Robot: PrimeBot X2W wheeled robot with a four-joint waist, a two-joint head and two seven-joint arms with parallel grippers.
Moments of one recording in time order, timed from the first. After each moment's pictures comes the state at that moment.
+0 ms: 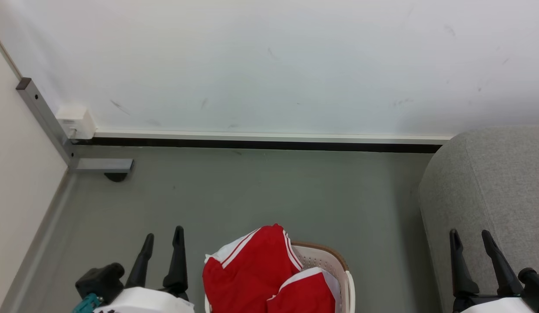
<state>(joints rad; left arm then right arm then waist) -0.07 0.04 -0.10 0.15 -0.47 0.01 -0.16 -0.04 -0.07 -0.01 0.17 0.36 0.13 -0.16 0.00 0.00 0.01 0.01</state>
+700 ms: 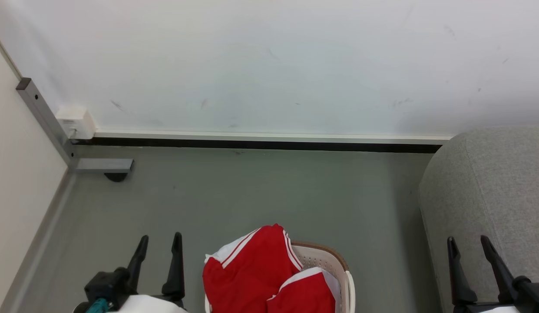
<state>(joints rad) -0.06 0.06 -0.08 0.19 -0.25 -0.01 -0.21 -0.02 -0.07 -0.01 0.19 0.23 0.13 -0.21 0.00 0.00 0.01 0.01</state>
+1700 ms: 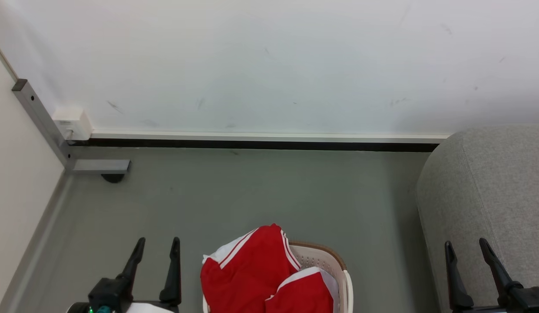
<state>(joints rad) -0.05 0.05 -0.04 0.21 -0.10 -0.03 -0.26 -0.02 -0.05 -0.03 0.22 0.12 0.13 -0.26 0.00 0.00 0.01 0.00</state>
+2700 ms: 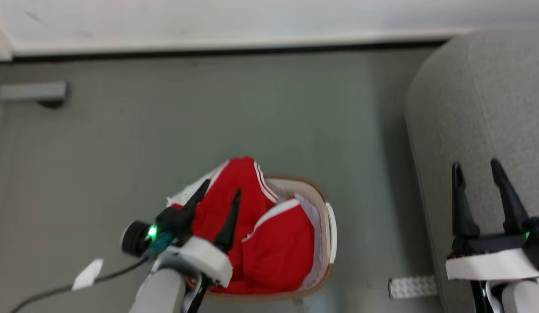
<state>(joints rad) -0.37 0.05 -0.23 0.44 -0.08 -0.10 -0.26 -0.21 -0.05 -0.02 0.12 0.17 0.13 -0.26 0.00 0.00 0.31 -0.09</state>
